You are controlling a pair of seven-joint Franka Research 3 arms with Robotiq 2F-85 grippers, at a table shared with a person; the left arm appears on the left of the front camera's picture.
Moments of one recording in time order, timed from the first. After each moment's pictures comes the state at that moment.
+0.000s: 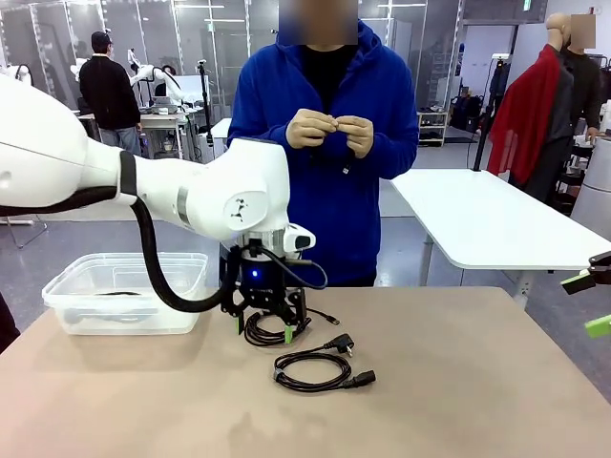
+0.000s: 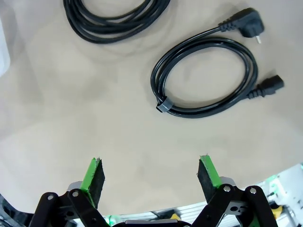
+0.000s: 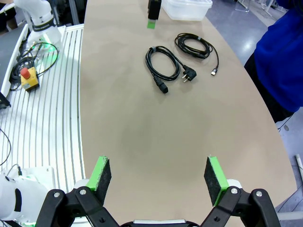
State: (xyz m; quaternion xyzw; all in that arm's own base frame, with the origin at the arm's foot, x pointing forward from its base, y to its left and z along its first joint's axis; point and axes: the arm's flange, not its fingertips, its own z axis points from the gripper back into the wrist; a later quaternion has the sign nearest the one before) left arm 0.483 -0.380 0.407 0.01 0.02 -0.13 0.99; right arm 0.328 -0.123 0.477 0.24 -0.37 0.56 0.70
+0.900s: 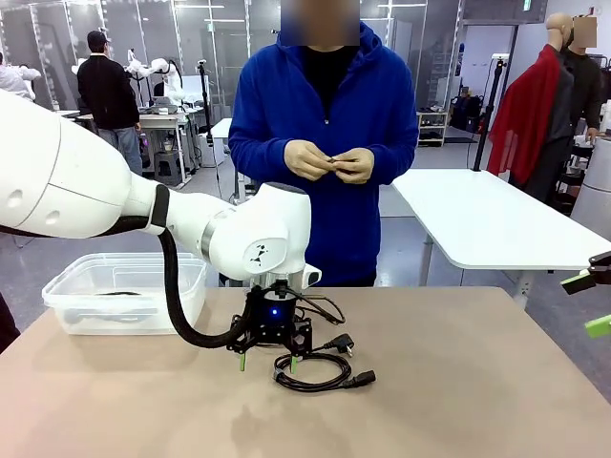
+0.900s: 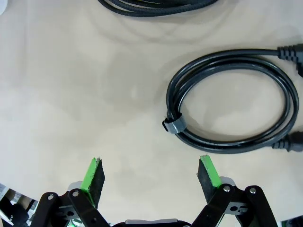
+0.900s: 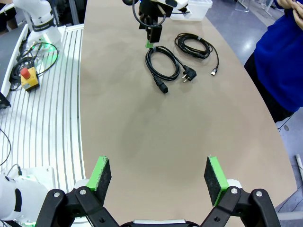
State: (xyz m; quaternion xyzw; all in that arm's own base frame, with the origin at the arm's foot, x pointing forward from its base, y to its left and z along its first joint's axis) left arm 0.473 -0.399 0.344 0.06 0.03 0.02 1.00; right arm 0.328 -0.123 0.477 0.24 -0.37 0.56 0.70
